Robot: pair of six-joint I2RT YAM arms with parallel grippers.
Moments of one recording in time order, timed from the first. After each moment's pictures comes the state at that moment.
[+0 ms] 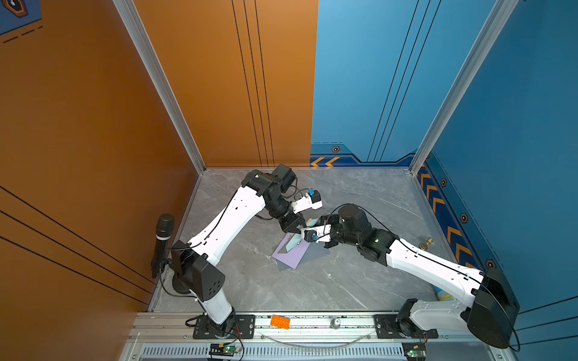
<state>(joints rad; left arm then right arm) -0.58 1.68 1.80 -1.44 0.65 0.48 0.80 1.30 0.92 -0.11 -0.17 -0.99</state>
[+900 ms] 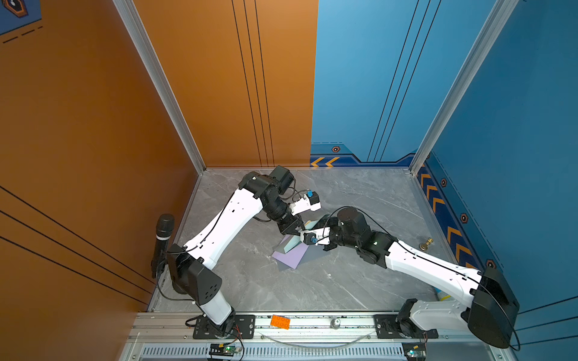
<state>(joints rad) -0.58 1.65 1.77 -1.44 0.65 0.48 0.81 1.29 0.89 -0.08 -0.16 -0.97</state>
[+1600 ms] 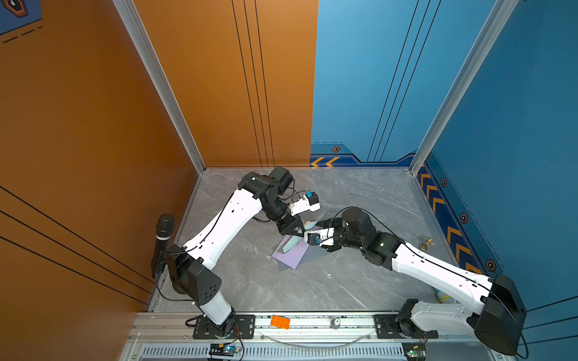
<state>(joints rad) -0.57 1.64 1.75 -1.43 0.65 0.49 0.80 1.21 0.89 -0.17 -0.17 -0.94</state>
